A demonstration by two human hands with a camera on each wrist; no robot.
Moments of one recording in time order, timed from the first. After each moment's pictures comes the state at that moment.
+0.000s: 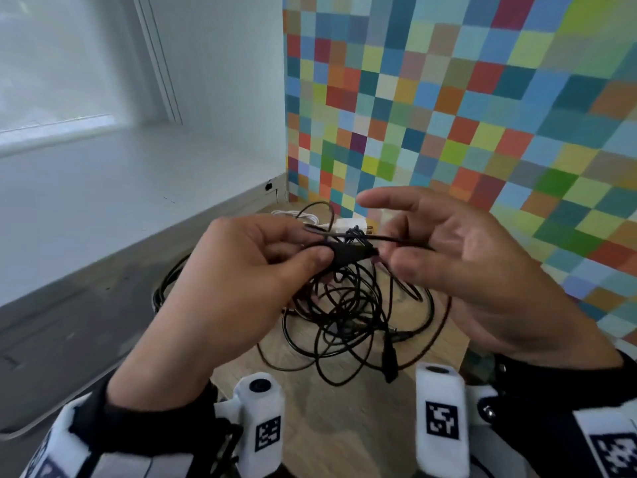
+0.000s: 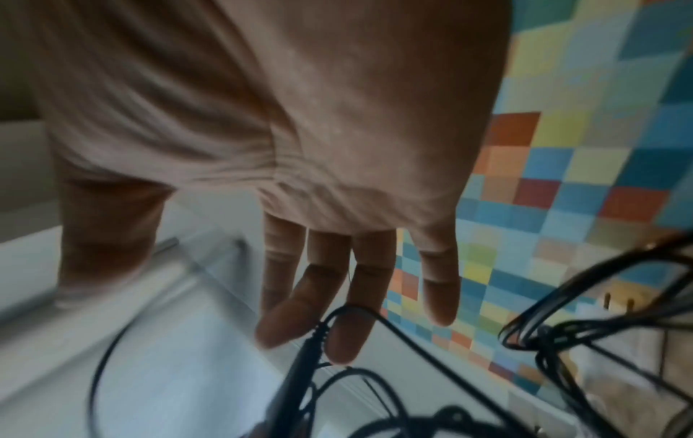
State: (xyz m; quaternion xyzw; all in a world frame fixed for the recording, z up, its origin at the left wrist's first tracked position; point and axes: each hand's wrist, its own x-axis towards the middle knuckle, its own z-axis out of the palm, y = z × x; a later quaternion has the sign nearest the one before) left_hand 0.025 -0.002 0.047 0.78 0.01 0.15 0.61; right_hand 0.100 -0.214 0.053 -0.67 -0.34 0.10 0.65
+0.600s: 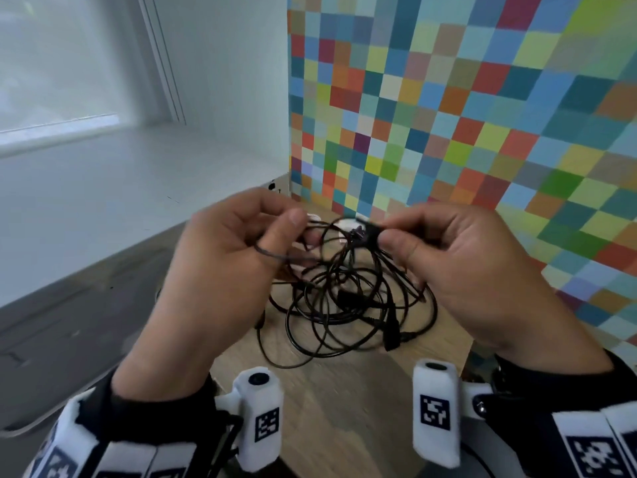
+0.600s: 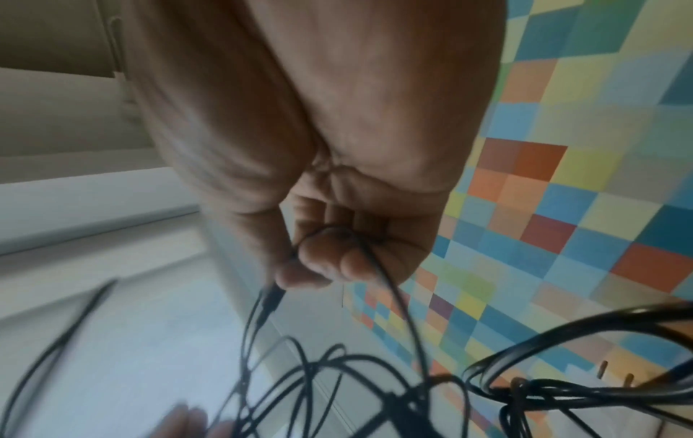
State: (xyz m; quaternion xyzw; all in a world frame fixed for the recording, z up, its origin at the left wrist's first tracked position) left_hand 0.032 0.004 0.039 0.72 0.00 0.24 0.65; right_hand 0.099 -0.205 0.051 -0.78 -0.25 -0.01 0.57
